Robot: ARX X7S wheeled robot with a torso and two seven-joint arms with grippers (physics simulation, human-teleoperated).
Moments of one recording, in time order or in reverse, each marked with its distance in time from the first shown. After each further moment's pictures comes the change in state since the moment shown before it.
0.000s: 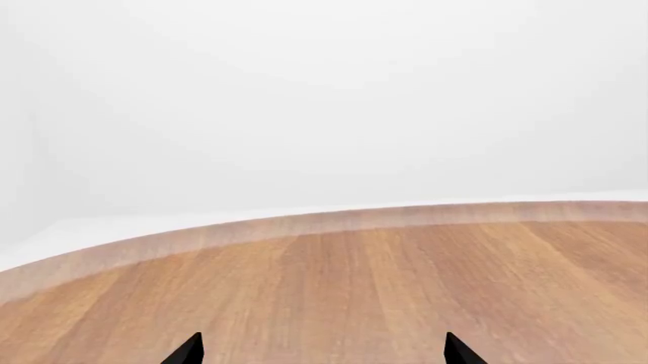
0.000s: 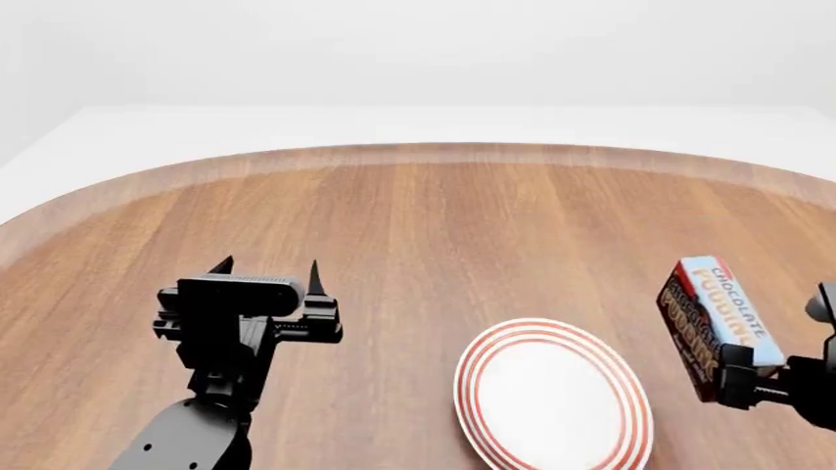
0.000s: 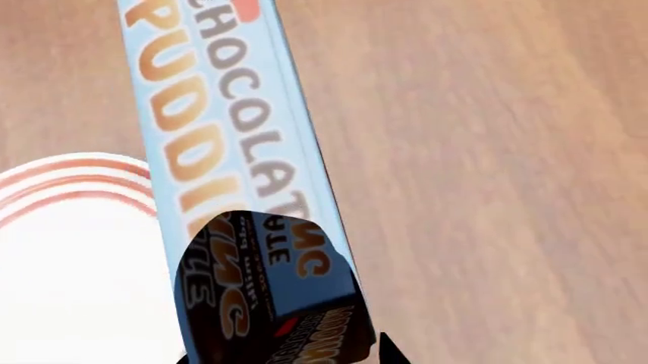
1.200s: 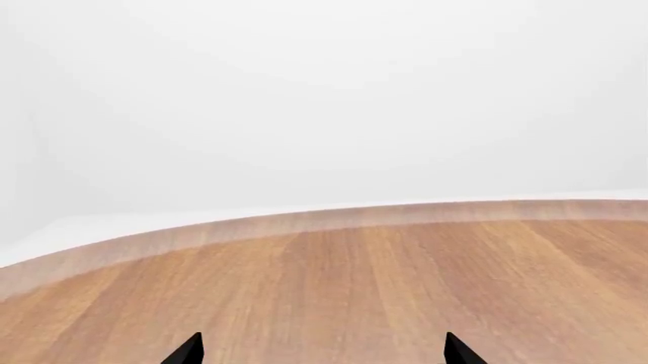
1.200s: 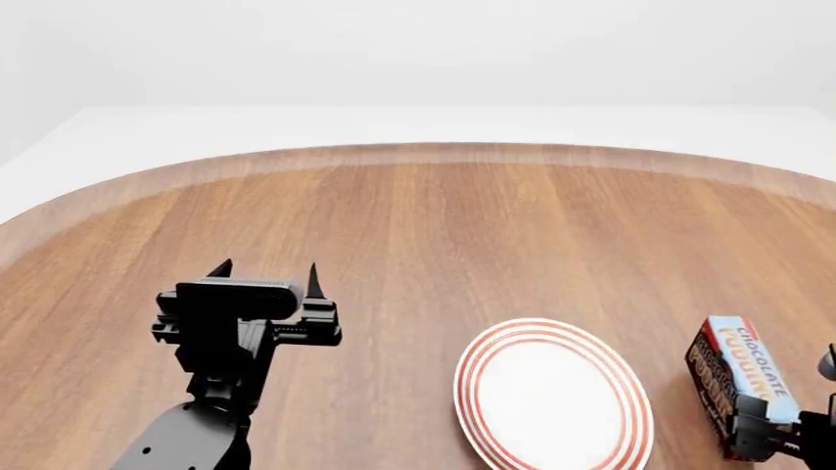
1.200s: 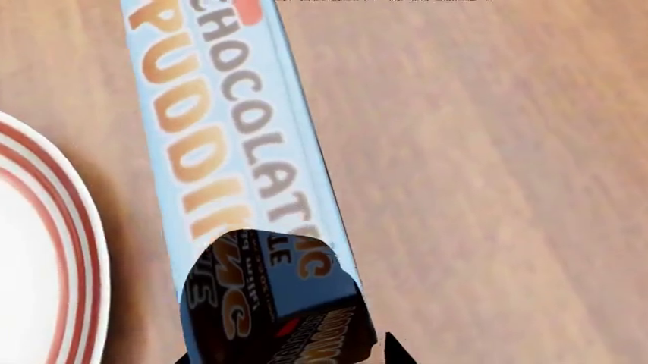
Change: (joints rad) left arm 0.008 -0.014 0.009 -0.003 -0.016 0.017 -0.016; right arm -0.115 -0.051 -0.026 0.198 -0.084 -0.129 -0.054
